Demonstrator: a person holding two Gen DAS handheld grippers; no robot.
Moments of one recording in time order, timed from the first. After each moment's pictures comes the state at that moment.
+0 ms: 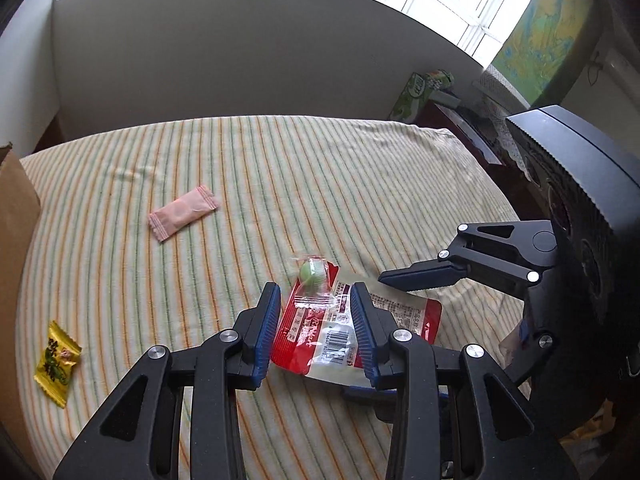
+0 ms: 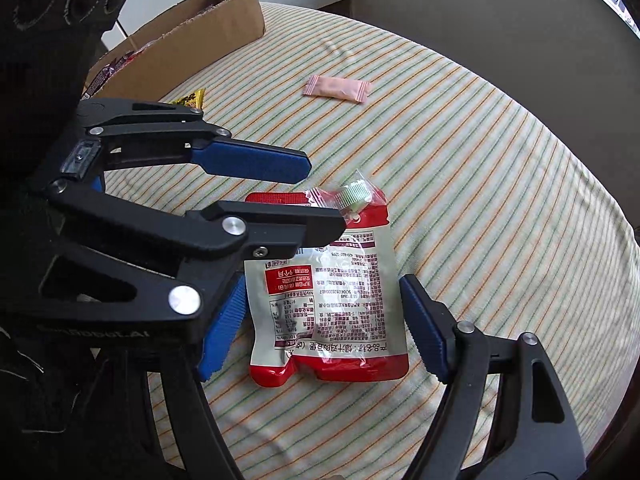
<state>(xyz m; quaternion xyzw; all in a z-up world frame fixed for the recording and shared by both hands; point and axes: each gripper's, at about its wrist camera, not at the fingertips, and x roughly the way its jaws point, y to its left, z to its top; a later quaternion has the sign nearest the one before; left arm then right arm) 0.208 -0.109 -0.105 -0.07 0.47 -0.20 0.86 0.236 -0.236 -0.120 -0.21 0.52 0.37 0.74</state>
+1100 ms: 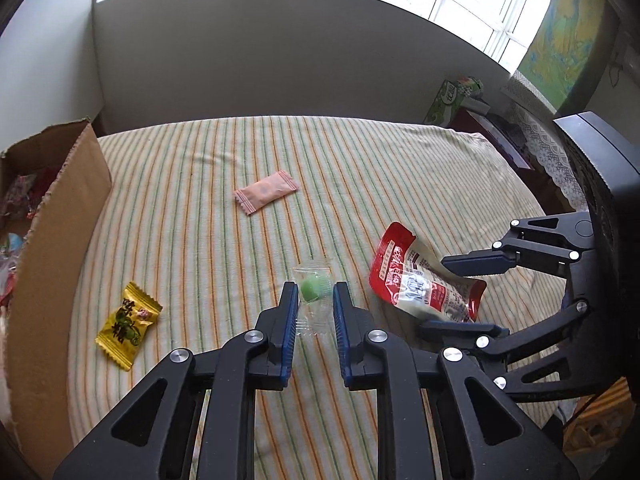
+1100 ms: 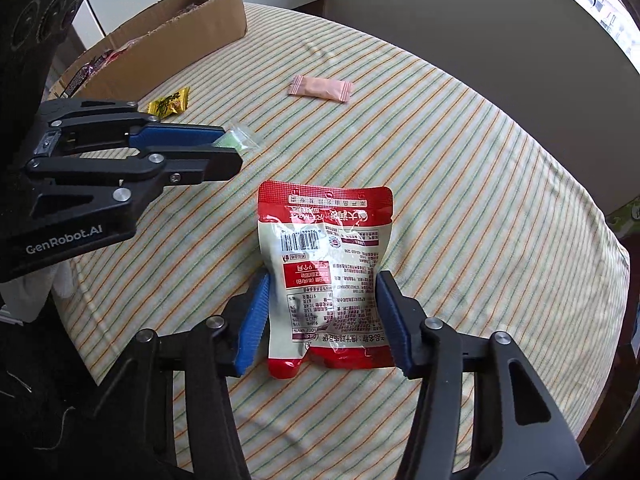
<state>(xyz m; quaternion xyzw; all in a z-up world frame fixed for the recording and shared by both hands) 0.184 -0.078 -0.102 -0.06 0.46 -0.14 0.88 0.232 -0.206 -0.127 -0.22 0.51 0.31 0.77</state>
